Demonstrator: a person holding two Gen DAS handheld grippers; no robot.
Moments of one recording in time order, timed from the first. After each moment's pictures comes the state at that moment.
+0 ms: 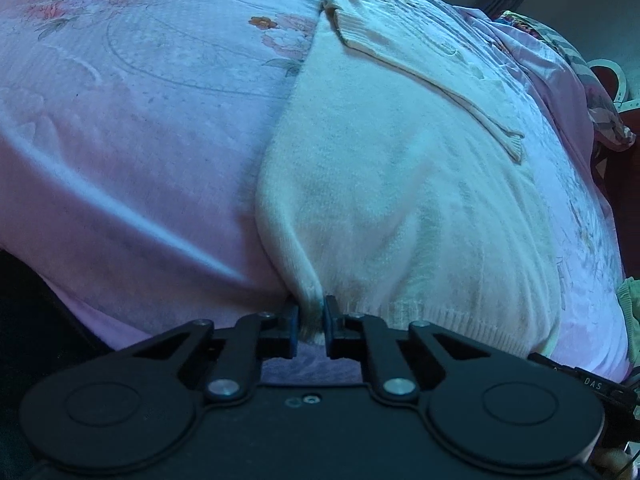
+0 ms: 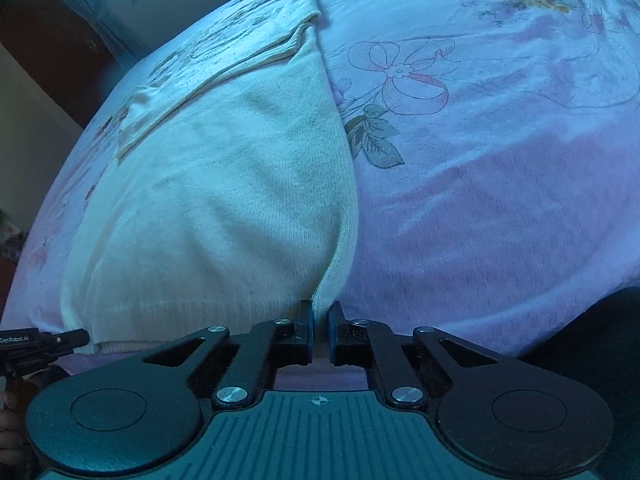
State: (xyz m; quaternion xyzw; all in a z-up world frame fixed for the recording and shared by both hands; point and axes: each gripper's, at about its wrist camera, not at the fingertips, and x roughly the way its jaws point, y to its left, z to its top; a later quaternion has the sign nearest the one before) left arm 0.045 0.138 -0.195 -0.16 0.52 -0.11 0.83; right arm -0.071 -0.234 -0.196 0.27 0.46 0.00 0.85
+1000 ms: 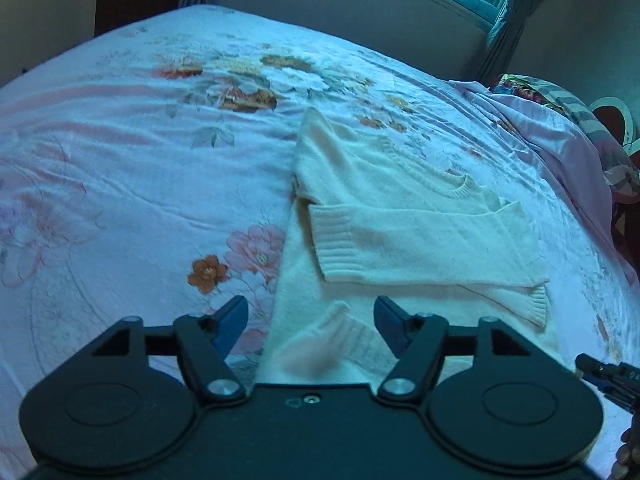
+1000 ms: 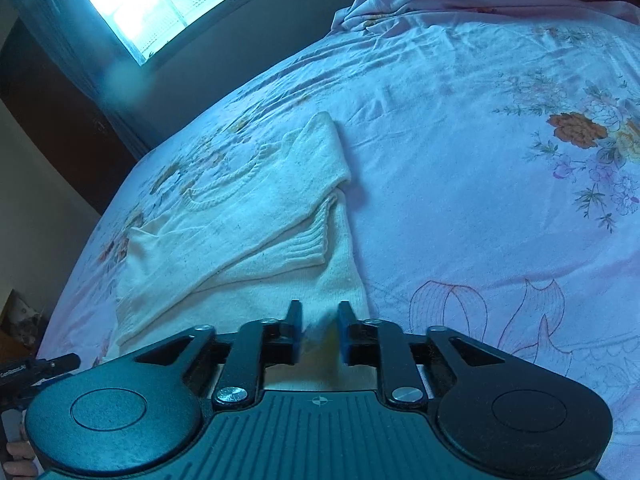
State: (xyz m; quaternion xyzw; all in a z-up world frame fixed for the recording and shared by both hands) left arm 0.207 0.117 -0.135 -0.10 0.41 -0.08 0.90; right arm 0.099 -0.290 -0.156 0.30 0.35 -0.02 0.89
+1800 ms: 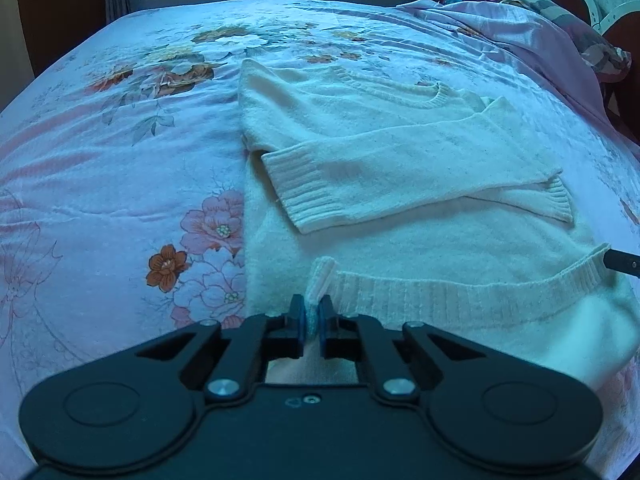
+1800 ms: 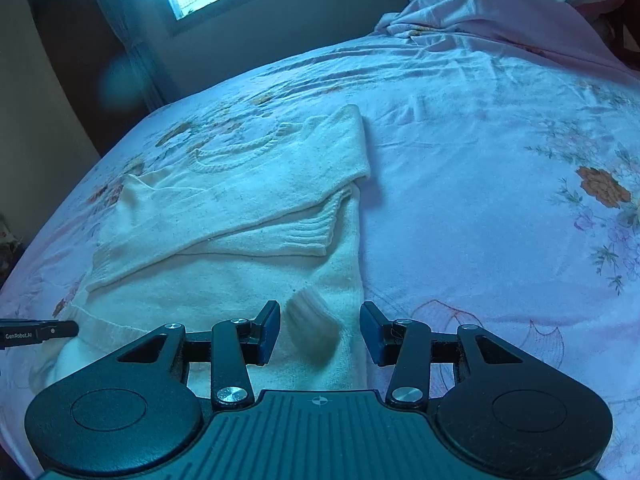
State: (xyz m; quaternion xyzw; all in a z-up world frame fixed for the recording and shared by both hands) left arm 0.219 0.077 -0.170 0.04 0.45 -0.14 0.88; right arm 0.114 -0.270 -0.164 0.18 0.37 0.02 0.91
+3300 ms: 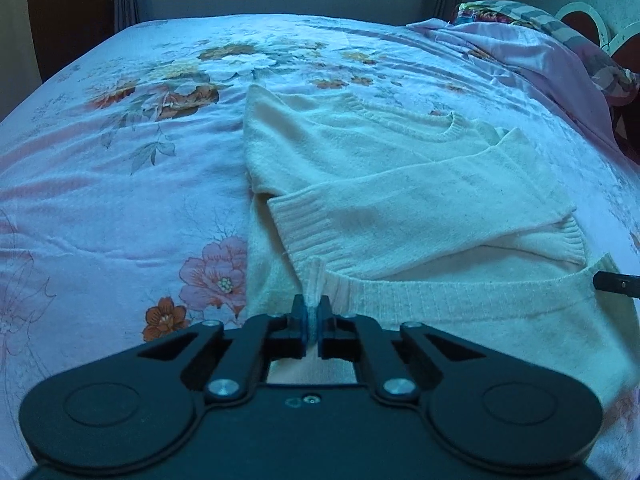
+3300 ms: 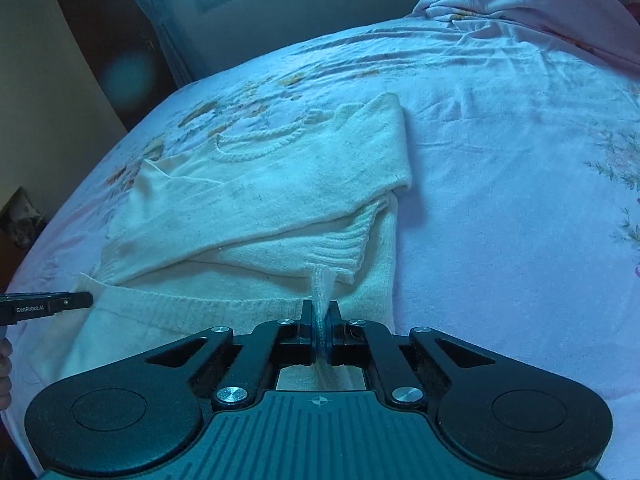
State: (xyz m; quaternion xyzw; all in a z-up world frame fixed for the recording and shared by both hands) left arm 0.247 0.077 -0.163 0.02 0.42 -0.13 0.90; right arm 0.160 -0.275 -0.172 0.18 0.38 0.07 0.90
